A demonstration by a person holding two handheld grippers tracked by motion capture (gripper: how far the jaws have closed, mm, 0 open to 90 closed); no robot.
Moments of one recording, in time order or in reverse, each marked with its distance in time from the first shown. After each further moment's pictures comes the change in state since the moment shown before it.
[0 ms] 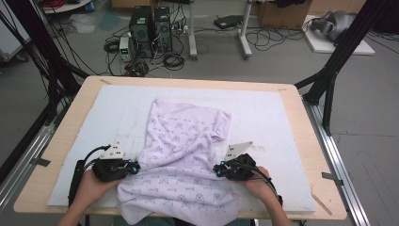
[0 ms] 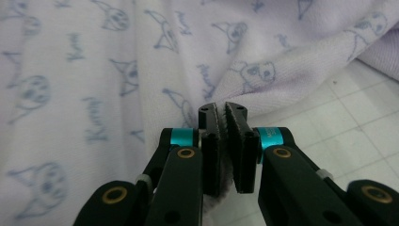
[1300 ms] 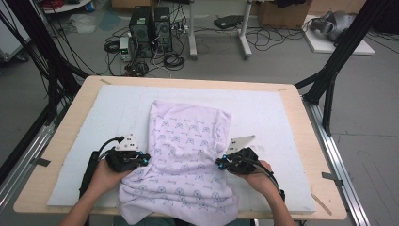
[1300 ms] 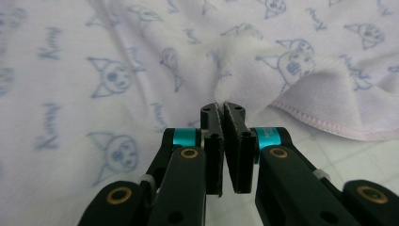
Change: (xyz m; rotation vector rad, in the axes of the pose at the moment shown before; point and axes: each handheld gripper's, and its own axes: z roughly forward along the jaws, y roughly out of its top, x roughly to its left) left arm 0.004 0.031 0.025 -0.007 0.009 0.065; right arm -0.009 0.012 -0.014 -0.005 -0.046 -0.011
